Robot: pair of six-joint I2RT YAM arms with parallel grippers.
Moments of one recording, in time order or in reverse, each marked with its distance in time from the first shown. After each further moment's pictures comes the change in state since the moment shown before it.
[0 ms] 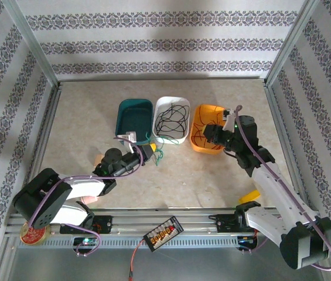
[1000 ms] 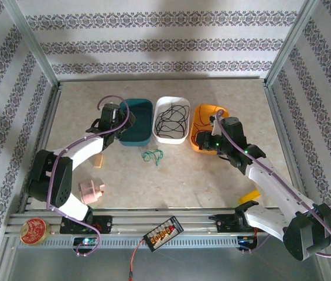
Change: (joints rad) left arm 0.327 0.212 0.628 -0.941 -0.245 -0.002; right arm 0.142 0.078 0.022 -0.101 0.080 -0.109
